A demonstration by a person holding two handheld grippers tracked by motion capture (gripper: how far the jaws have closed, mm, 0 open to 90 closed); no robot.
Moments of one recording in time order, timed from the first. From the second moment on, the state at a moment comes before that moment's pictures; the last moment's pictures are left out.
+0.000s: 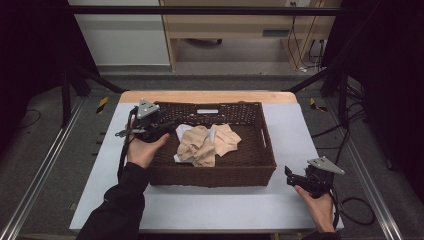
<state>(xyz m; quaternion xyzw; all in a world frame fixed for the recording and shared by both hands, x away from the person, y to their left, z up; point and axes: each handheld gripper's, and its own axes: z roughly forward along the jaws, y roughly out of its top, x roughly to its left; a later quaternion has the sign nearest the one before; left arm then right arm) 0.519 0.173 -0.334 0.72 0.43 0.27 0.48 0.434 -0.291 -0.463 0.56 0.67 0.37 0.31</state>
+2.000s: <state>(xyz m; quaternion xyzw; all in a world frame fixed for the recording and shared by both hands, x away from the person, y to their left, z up) 0.550 0.124 -0.423 0.83 0.41 0.19 0.33 0.435 -0.289 -0.465 0.56 0.68 0.36 0.31</state>
